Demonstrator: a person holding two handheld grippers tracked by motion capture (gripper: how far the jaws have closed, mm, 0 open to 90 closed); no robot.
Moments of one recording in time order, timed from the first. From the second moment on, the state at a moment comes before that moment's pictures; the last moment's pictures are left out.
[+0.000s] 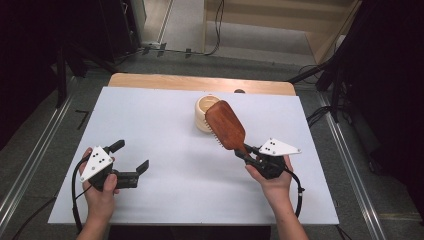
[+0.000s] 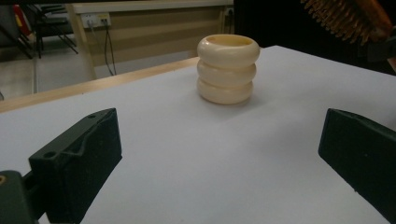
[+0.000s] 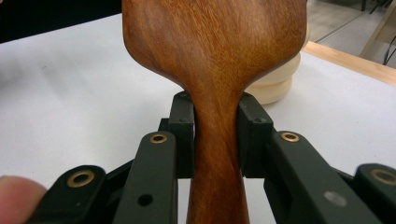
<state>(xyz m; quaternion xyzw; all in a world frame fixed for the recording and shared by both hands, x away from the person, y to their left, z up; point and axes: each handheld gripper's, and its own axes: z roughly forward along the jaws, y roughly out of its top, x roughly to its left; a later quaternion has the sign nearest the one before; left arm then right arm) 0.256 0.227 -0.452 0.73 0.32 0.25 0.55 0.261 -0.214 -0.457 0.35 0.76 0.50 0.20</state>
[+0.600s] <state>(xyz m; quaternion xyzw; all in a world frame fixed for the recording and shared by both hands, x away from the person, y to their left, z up) 0.264 0.183 -0.446 0.74 0.29 0.23 0.57 0.259 -0.198 -0.464 0.34 0.76 0.51 0.20</state>
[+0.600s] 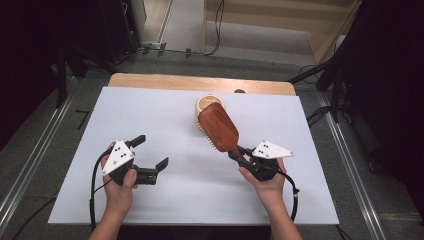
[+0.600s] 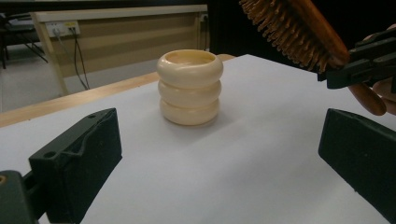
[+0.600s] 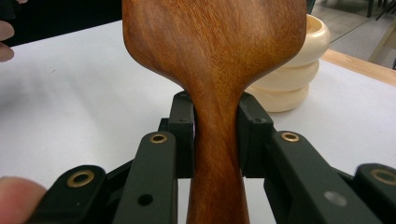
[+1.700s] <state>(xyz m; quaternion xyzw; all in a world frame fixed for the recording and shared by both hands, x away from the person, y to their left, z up) 0.273 0.123 -0.431 0.73 0.25 0.18 0.61 0.254 -0.175 -0.474 0.32 0.76 0.53 0.19</state>
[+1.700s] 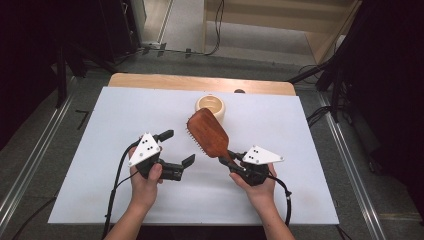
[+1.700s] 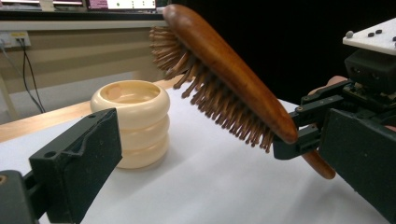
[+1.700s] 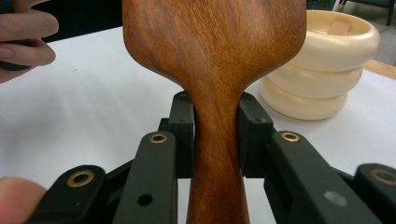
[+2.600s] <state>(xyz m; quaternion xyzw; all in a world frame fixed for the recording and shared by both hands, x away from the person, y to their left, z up) 0.283 0.098 -0.429 0.72 0.30 0.14 0.61 0.247 -0.158 -0.475 0.29 0.77 0.54 0.19</state>
